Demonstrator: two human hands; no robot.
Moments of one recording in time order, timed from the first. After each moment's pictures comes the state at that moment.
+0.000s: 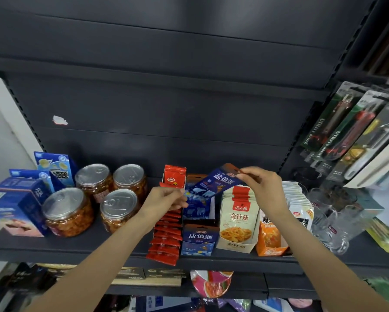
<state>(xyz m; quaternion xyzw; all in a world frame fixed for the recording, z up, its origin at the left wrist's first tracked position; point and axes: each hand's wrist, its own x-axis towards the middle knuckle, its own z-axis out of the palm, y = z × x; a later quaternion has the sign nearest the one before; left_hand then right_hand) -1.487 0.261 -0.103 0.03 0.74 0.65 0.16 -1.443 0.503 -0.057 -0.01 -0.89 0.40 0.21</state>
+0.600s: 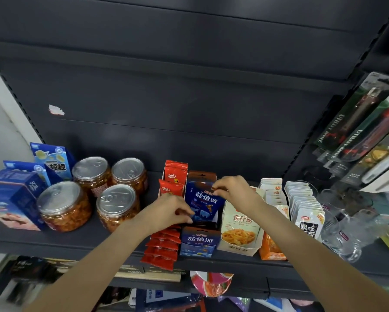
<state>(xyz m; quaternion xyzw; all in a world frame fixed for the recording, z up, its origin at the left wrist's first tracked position) -1.505 0.261 -0.124 0.33 0.89 0.28 0.15 -1.496 0.481 -0.090 0.11 -0.97 0.19 -0.04</state>
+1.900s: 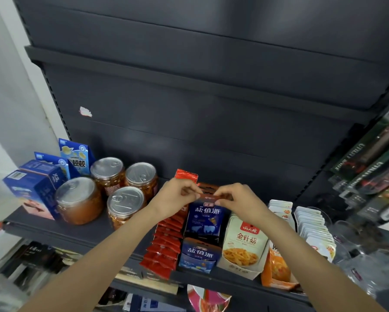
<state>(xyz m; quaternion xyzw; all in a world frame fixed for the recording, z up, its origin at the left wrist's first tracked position) -1.515 0.275 -0.092 0.19 0.84 0.50 0.05 -1.497 0.476 -0.059 0.14 -0.94 0.30 -0.09</state>
